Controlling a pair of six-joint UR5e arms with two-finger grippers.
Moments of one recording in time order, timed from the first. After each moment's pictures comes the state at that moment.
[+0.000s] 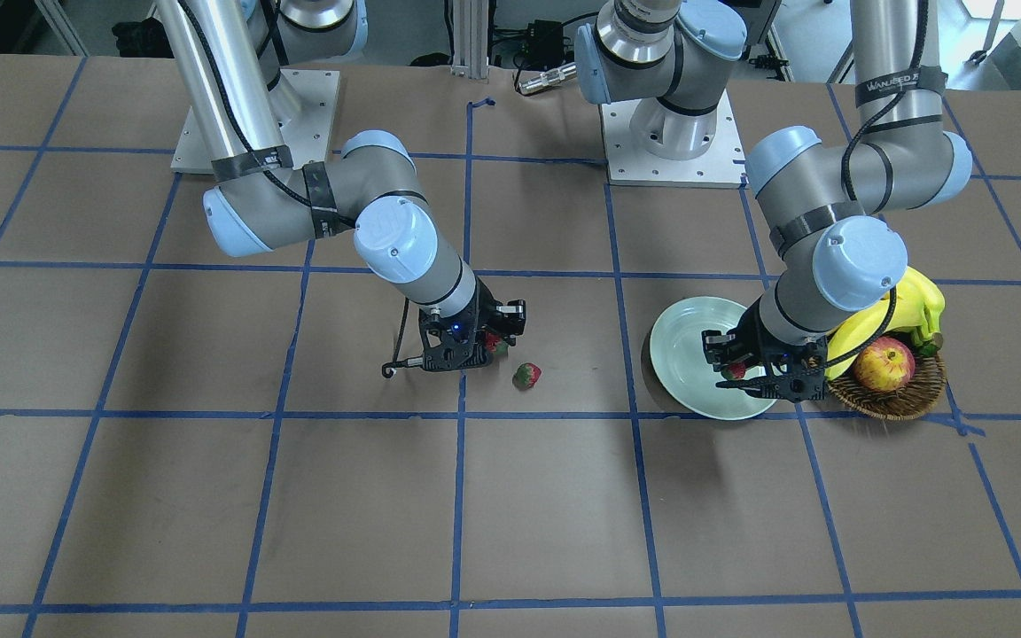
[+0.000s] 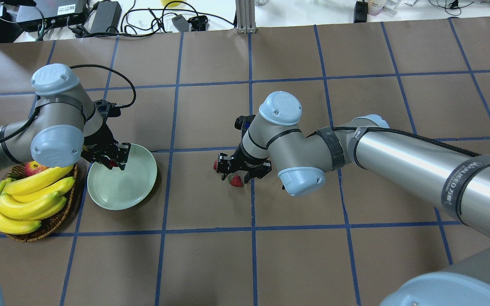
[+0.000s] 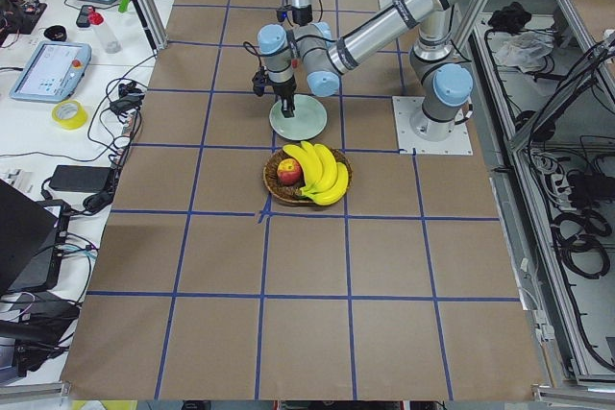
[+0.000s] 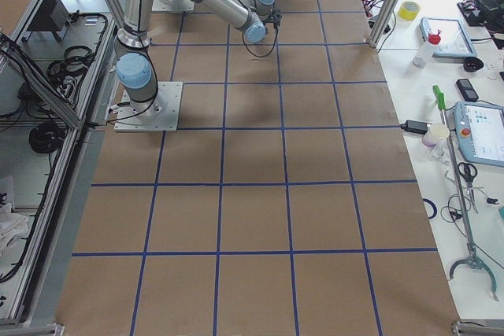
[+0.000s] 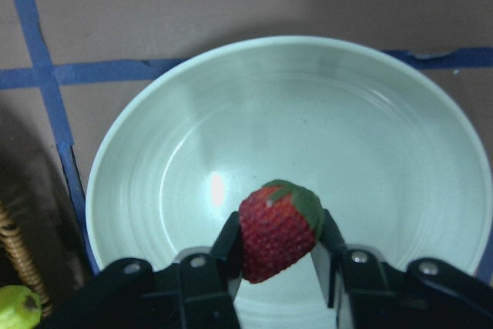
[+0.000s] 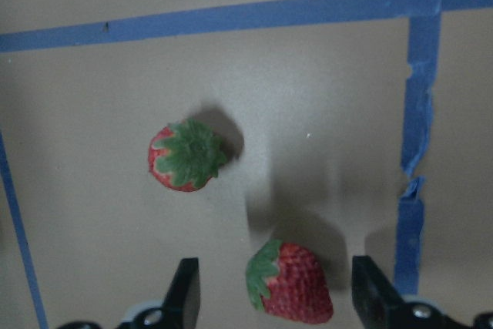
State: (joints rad) left arm -1.34 -1.84 -1.99 -1.04 1.65 0.25; right arm 1.92 -1.12 1.91 -2.40 -1.18 0.39
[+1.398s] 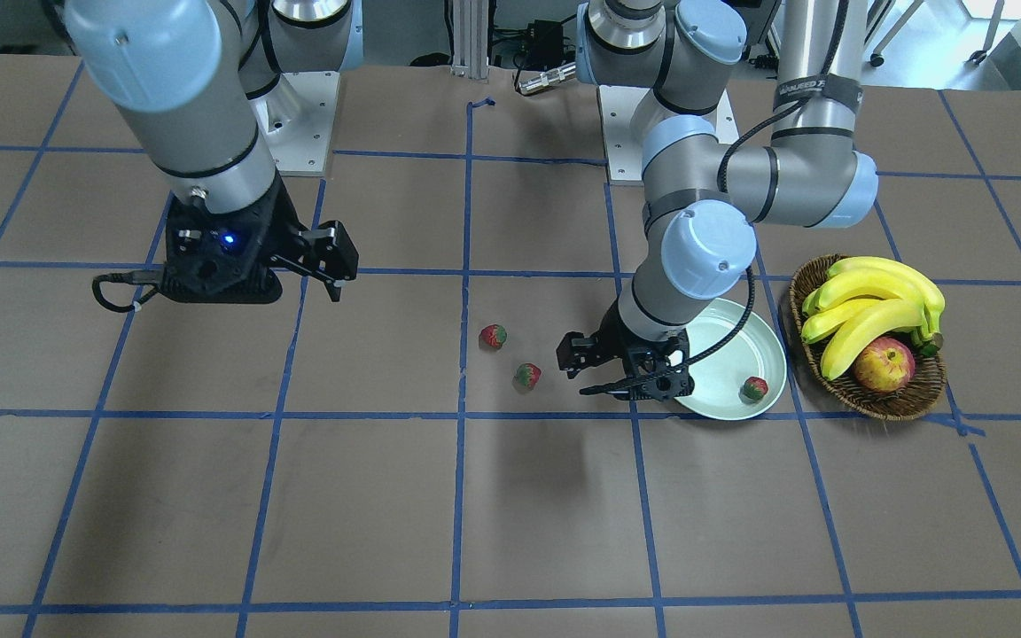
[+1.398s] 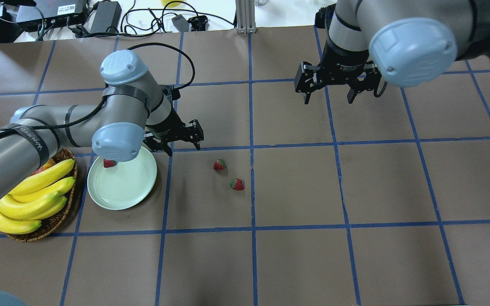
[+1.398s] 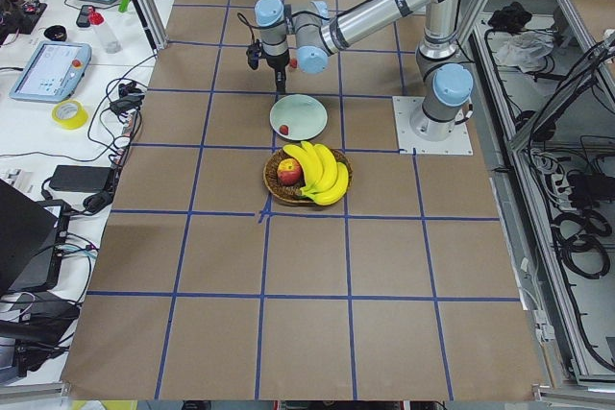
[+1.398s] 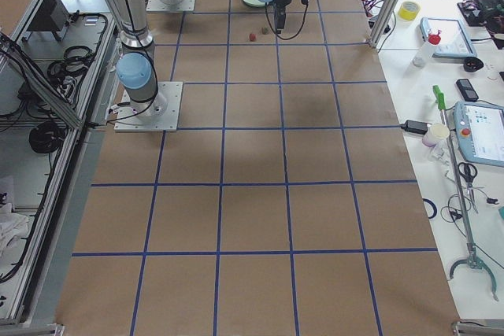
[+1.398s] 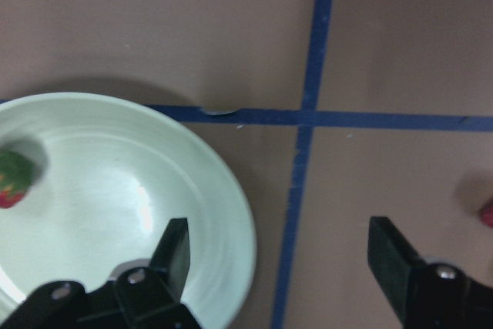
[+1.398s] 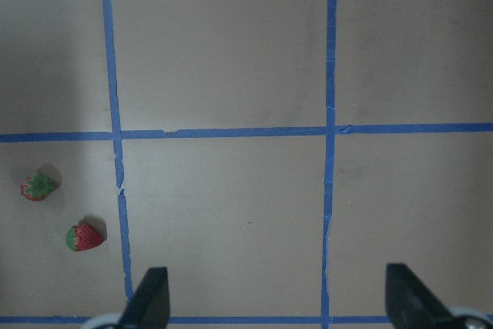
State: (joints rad) left arm -1.66 -1.89 -1.90 -0.99 1.43 -0.25; right arm 1.67 -1.45 1.54 -1.66 -1.54 0.12
